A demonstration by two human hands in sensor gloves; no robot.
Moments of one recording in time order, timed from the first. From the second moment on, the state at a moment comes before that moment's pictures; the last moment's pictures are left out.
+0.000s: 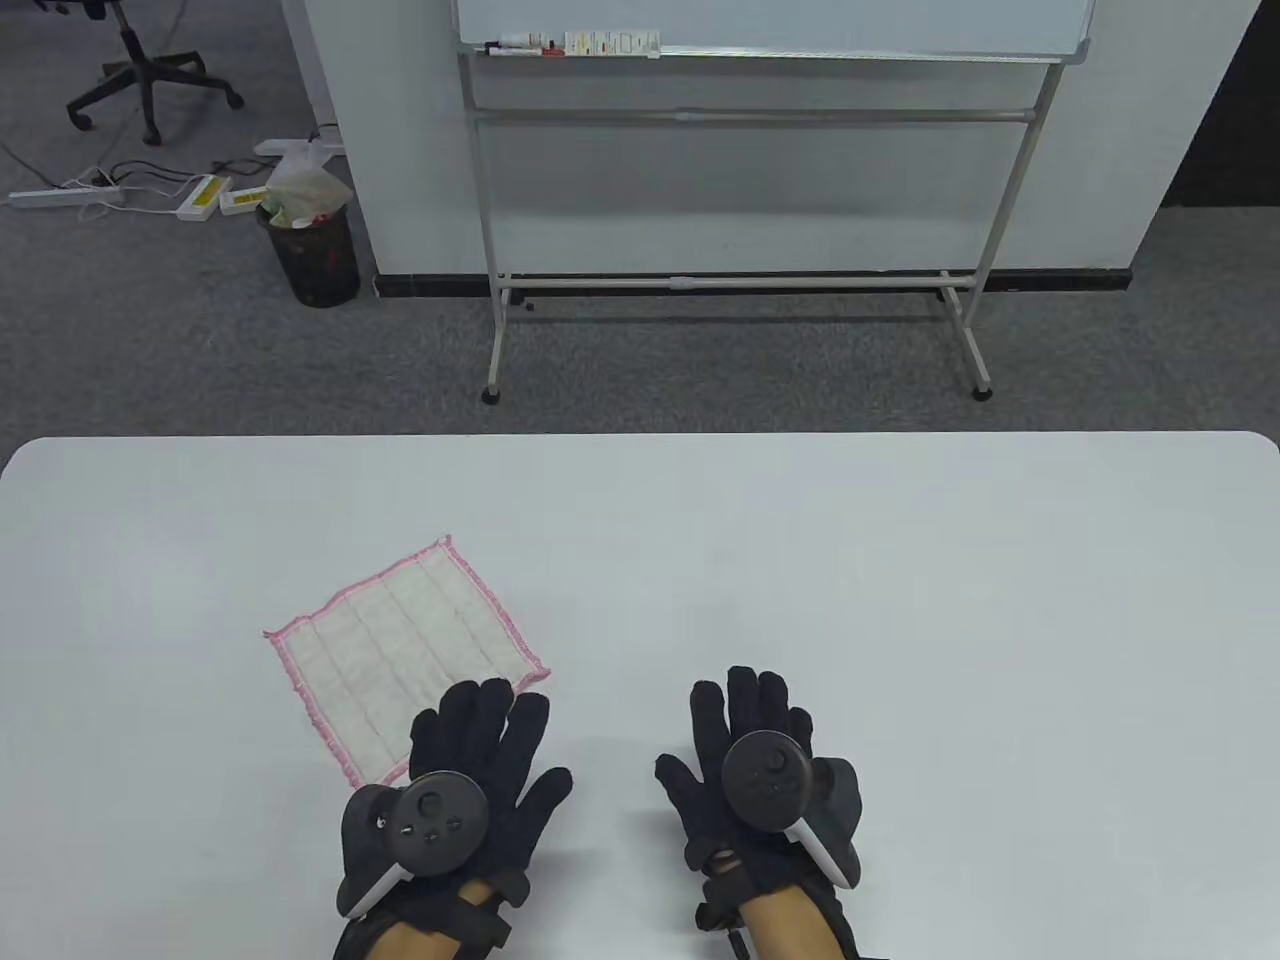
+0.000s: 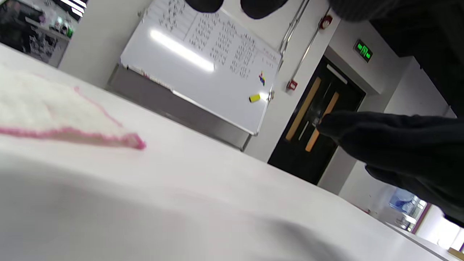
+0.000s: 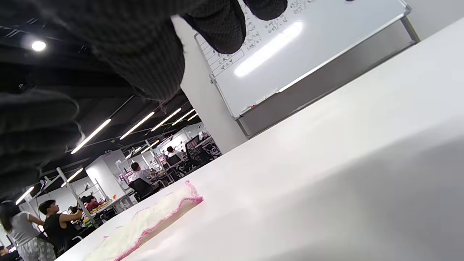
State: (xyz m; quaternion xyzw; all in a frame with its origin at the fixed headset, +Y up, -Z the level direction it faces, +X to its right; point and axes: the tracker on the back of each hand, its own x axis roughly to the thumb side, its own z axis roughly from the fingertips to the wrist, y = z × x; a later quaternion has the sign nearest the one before) left_hand -0.189 -0.707 -0.282 0.03 -0.17 0.24 0.96; right_hand 0.086 -0.728 -0.304 0.04 -0.03 0.95 0.30
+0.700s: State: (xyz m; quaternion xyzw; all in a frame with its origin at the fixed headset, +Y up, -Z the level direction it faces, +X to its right) left_hand -0.275 -0.746 -0.309 -0.03 -0.02 0.28 0.96; right_hand 0.065 -0.739 -0.304 0.06 0.03 0.94 0.35
